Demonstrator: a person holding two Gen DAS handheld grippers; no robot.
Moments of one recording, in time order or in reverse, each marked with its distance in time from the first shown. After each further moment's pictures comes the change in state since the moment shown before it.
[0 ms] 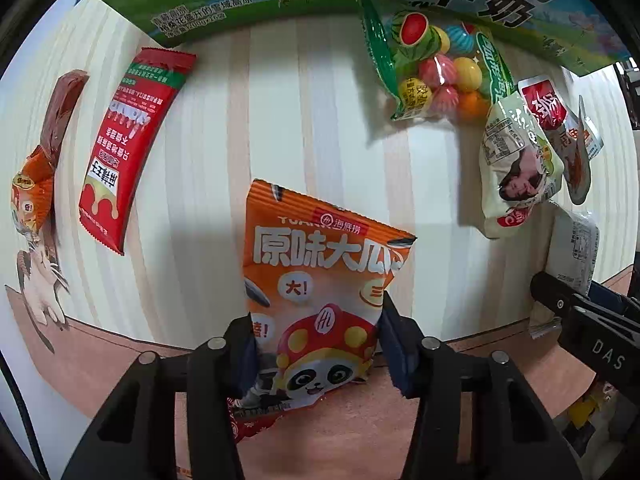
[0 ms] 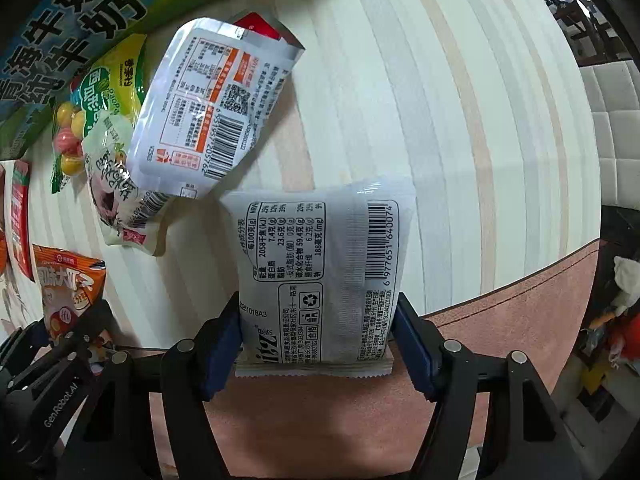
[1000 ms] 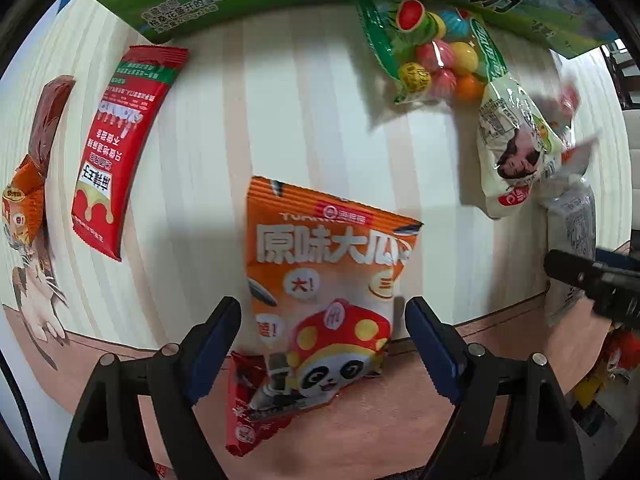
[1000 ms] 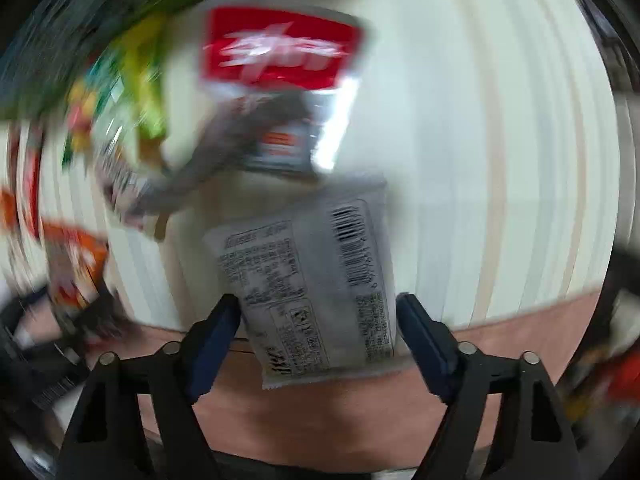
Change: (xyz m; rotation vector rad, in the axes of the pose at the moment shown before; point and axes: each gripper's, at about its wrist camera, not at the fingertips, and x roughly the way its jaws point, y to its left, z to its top) left arm -0.004 0.015 -0.011 0.063 0.017 -0.032; right arm 0.031 -0.056 0.040 -0.015 0.112 0.129
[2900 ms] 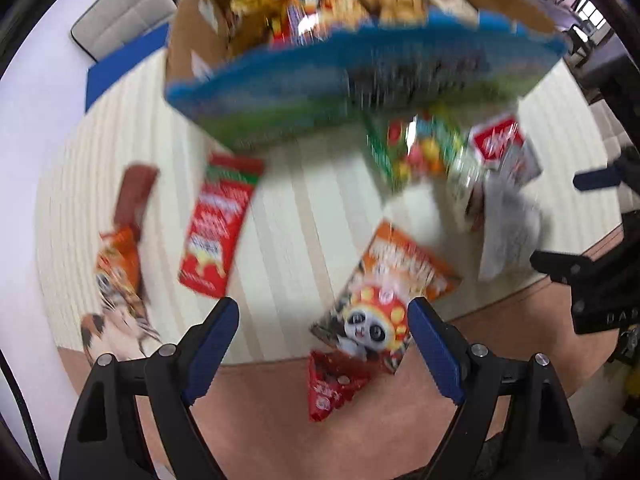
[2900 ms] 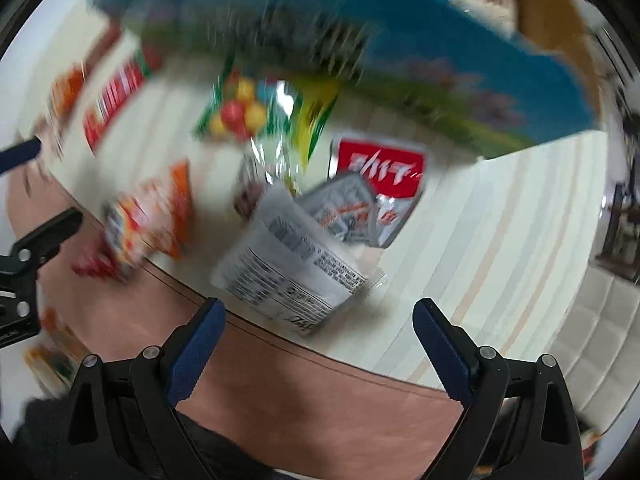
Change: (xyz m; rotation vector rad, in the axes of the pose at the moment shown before) left arm -0.090 0.013 -0.013 0.123 -0.201 0.143; right arm -0.033 0.116 -0.030 -0.690 -0.084 -0.238
